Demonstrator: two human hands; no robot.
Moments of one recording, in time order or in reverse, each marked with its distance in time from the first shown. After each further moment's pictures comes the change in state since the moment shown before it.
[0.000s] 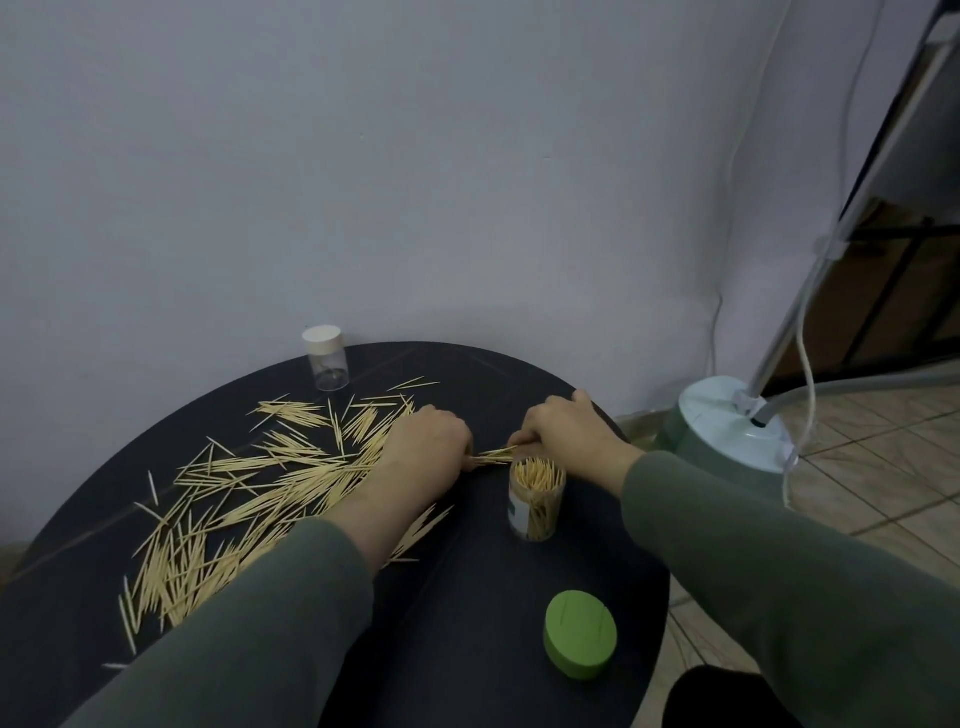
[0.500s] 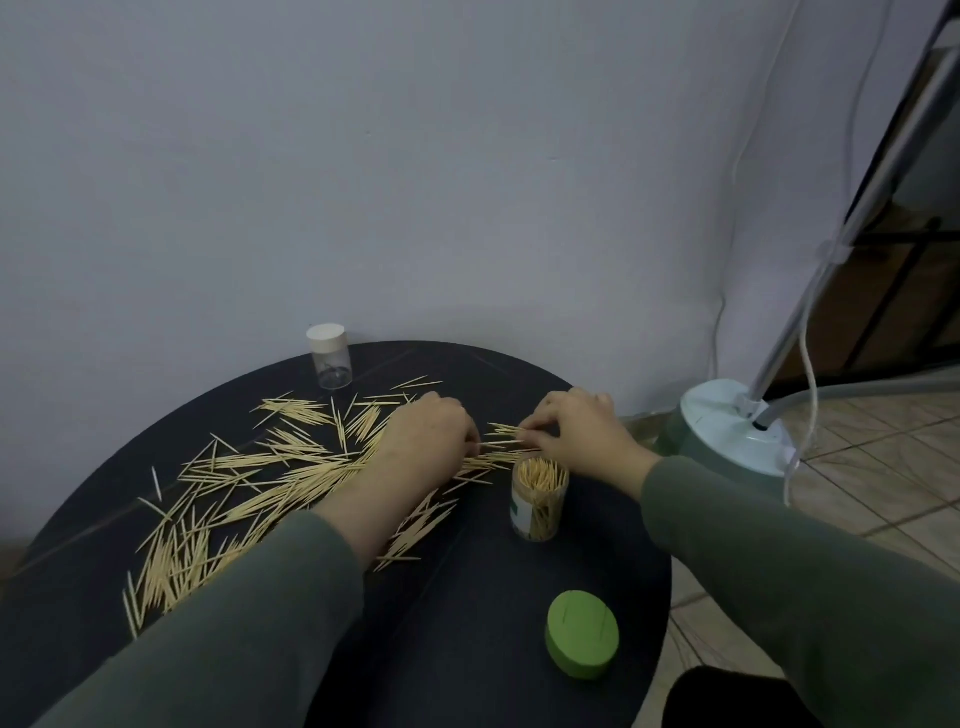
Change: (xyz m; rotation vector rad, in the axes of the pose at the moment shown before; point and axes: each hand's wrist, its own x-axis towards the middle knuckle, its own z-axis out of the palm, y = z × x) left_hand -0.008 -0.005 -0.007 -0.121 0.138 0.031; right_hand -0.011 0.005 0.003 0.299 0.233 0.117
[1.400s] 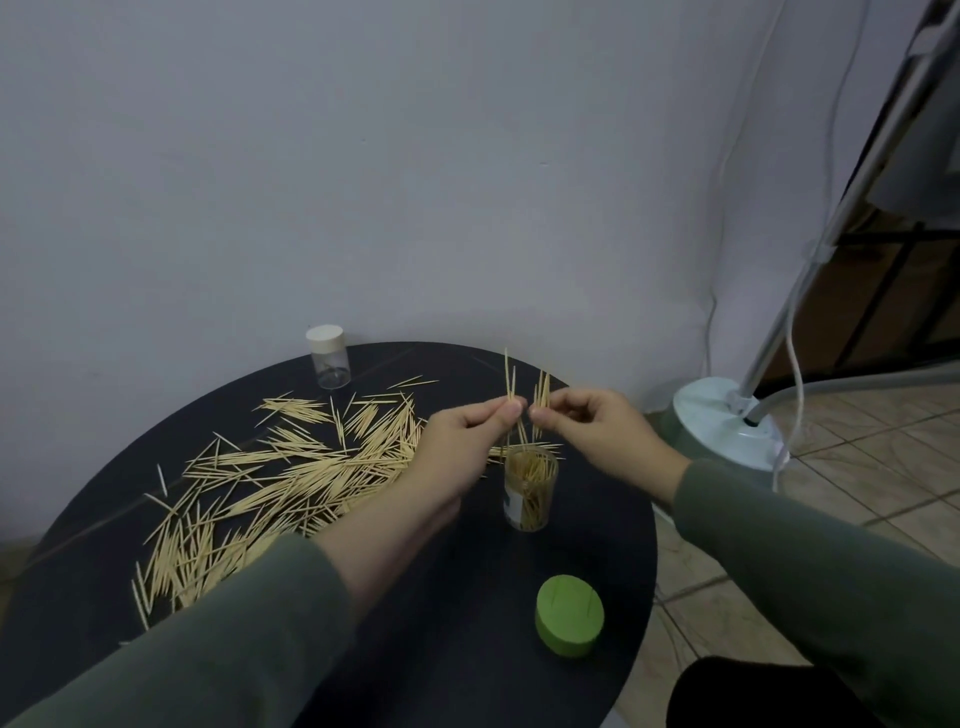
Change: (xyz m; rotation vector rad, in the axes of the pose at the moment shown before) left_hand -0.035 0.047 -0.003 -1.536 0.137 -0.236; right_hand -0.045 -0.009 -0.032 0.756 0.064 0.043
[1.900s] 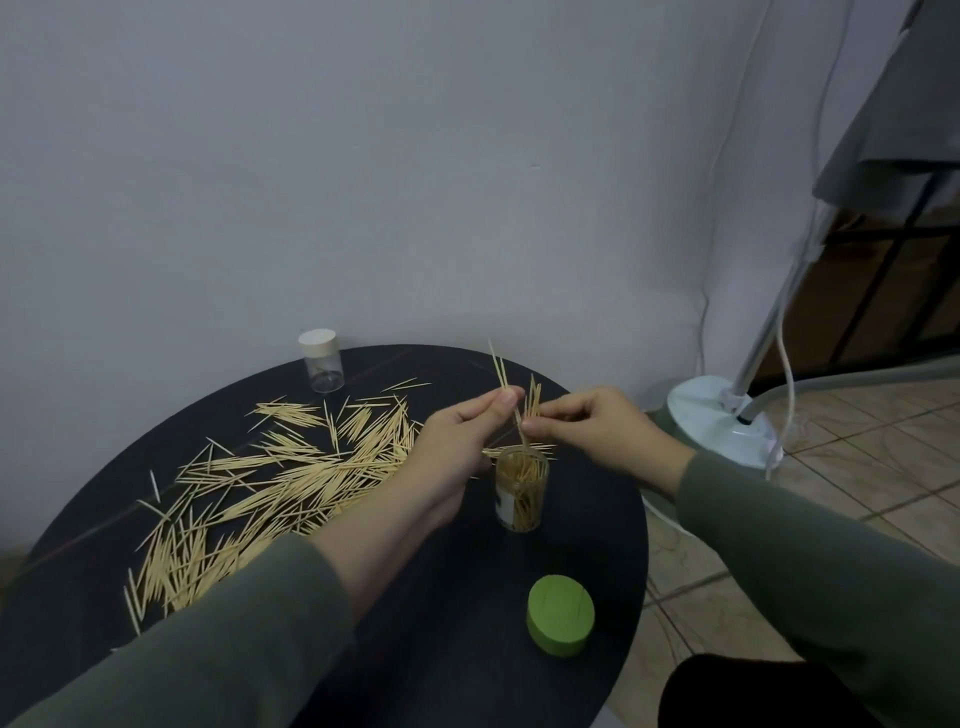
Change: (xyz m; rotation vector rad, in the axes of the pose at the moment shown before) left_hand -0.002 0.005 0.005 -0.148 -0.032 -0.047; right_hand -0.003 -0.010 -0.012 -0.018 -0.094 0.091
